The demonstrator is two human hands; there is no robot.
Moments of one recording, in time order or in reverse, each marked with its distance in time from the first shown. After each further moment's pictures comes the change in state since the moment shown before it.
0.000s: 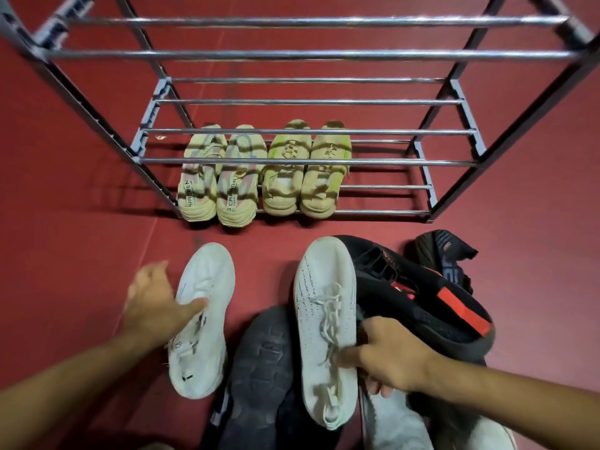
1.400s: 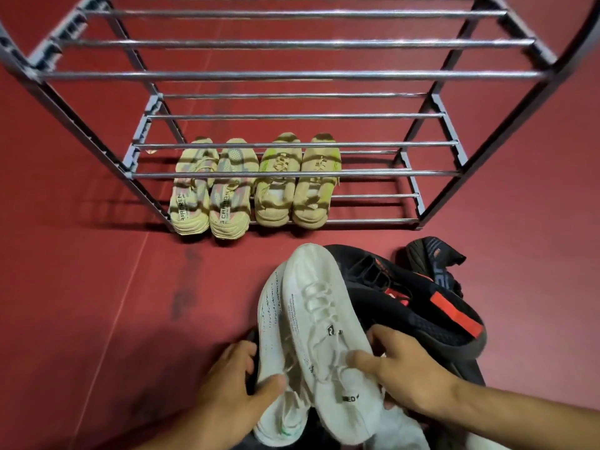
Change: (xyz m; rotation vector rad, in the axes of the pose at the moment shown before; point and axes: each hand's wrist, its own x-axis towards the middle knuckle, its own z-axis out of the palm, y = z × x) left_hand -0.121 0.058 0.018 -0.236 -0.398 0.221; right_hand -0.031 0.006 -0.003 0.214 0.216 -0.043
